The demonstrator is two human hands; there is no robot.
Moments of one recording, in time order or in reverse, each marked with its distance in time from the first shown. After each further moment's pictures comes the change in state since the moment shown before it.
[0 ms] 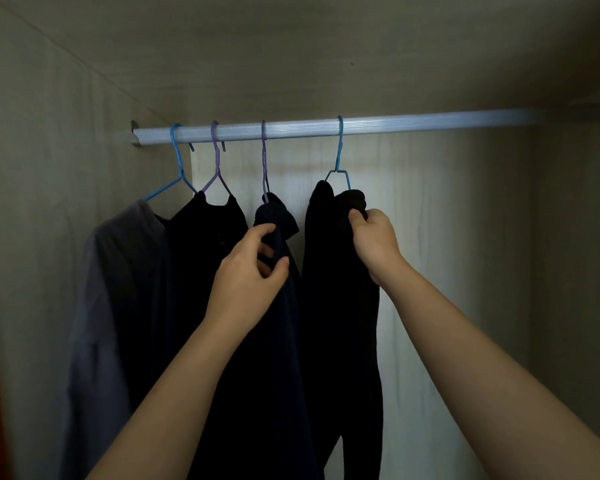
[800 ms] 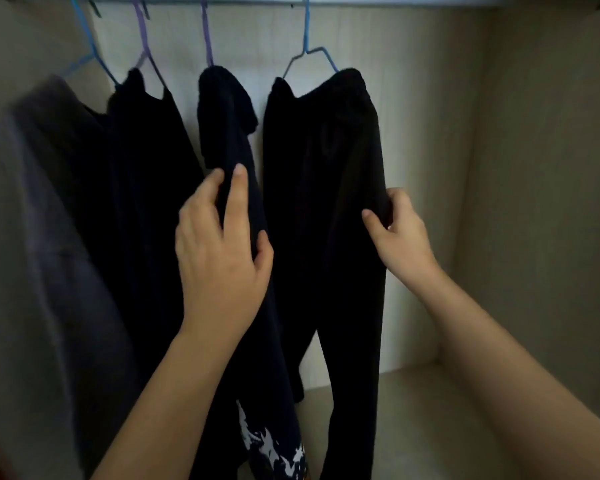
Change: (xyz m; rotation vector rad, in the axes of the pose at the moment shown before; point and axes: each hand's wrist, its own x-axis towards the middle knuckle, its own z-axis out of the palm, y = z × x) left_hand -0.090 -0.013 0.006 0.412 0.145 0.285; right_hand -0.121 0.067 -0.050 -0.336 0.103 -0.050
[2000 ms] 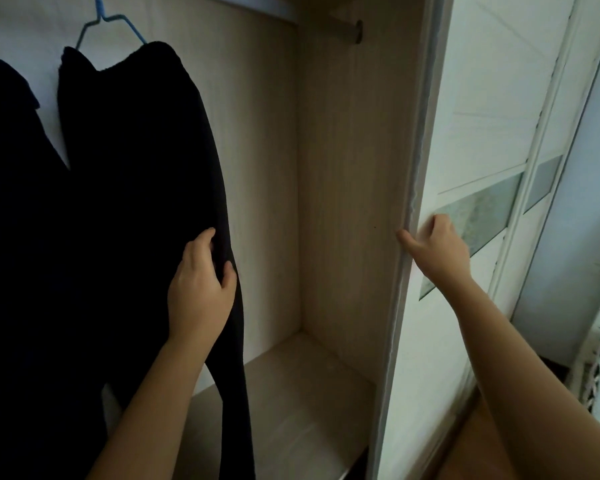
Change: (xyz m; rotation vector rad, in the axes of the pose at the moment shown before) left_hand -0.053 0.093 0.093 -0.625 -0.383 -0.153; right_hand -0.080 0.093 -0.220 -0.839 0.411 0.485
